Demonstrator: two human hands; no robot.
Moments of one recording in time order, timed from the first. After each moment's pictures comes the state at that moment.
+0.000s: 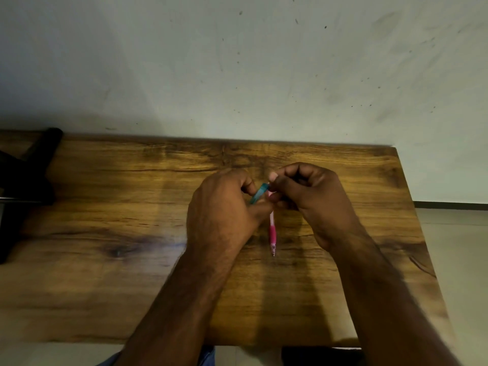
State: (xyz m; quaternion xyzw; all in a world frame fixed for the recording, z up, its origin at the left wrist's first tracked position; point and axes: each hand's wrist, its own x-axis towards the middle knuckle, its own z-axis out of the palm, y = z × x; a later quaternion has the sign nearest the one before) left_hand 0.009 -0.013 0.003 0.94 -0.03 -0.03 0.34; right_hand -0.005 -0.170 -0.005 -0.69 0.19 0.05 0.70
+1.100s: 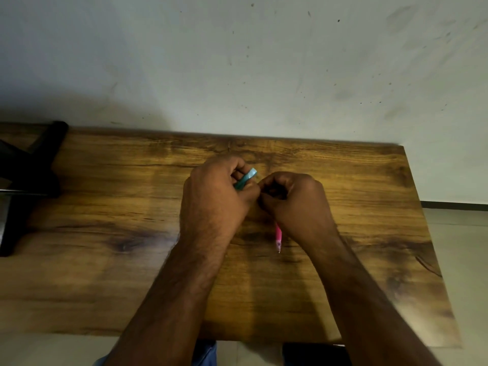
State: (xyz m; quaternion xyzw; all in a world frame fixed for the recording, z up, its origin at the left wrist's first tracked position) left_hand 0.017 0.003 0.001 0.92 -0.02 0.02 0.40; right_hand -0.007 -0.145 -0.020 -0.87 0.12 0.04 0.48
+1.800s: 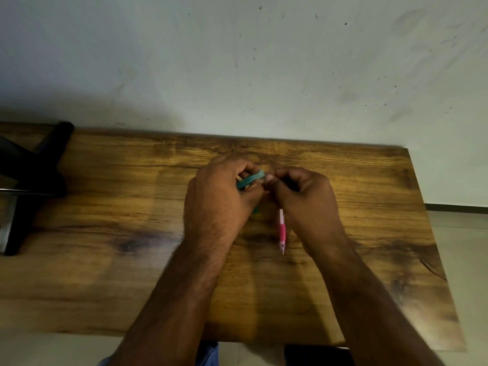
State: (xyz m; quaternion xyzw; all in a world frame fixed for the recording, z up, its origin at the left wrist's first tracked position) left_hand 0.018 0.004 0.003 0.93 -0.04 0.03 0.36; right_hand -0.007 -0.140 -0.015 -0.78 0.18 0.01 0.60
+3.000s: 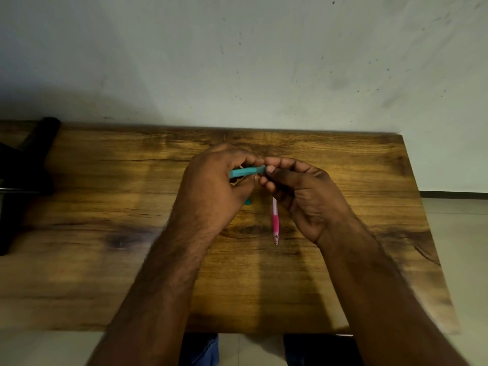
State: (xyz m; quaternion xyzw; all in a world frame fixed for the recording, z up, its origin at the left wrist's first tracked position) left_hand 0.023 0.012 0.013 0.91 -0.14 0.00 0.40; right_hand -0.003 -0.153 -0.009 -0.47 0.27 0.09 0.84
